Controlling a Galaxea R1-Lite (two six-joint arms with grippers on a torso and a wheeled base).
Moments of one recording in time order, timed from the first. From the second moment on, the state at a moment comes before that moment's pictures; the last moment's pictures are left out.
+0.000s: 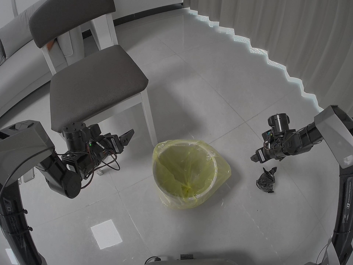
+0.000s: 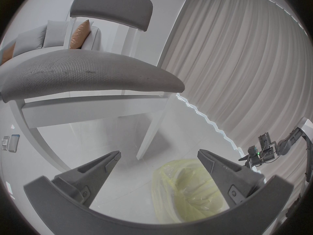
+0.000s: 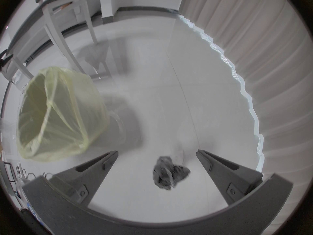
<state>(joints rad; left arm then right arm) -0.20 2.13 -0.79 -1.20 -0.14 -0.27 0.10 2.35 -1.40 -0.16 -0.13 -0.25</state>
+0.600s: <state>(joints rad) -0.22 2.14 -0.75 -1.25 -0.15 -0.27 0.01 2.51 -1.29 -0.30 -0.15 -0.28</state>
